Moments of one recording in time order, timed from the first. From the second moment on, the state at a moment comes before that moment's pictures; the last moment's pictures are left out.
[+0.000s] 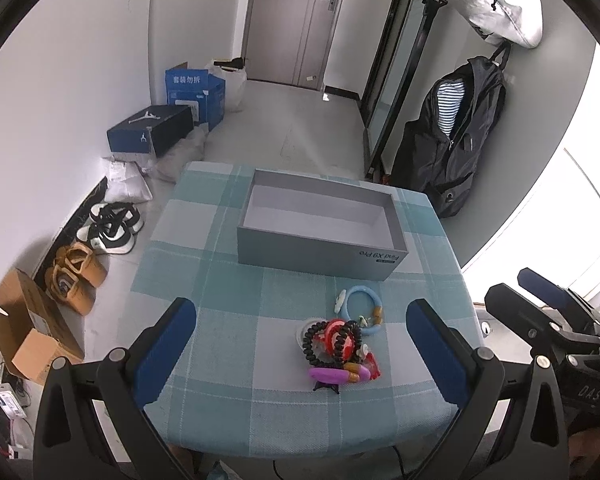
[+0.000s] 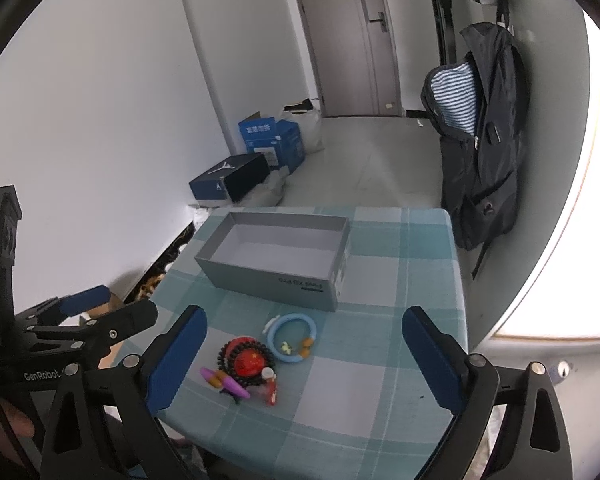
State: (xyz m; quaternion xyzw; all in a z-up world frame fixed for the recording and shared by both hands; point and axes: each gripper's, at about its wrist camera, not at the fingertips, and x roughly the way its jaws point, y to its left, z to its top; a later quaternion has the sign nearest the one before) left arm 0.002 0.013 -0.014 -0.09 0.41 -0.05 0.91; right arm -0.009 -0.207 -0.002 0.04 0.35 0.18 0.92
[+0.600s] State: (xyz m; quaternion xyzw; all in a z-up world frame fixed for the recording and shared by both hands) left arm 0.008 0.071 -0.029 -0.15 0.44 -0.01 0.88; right arm 0.004 -0.179 -0.050 0.02 0.44 0.25 0.86
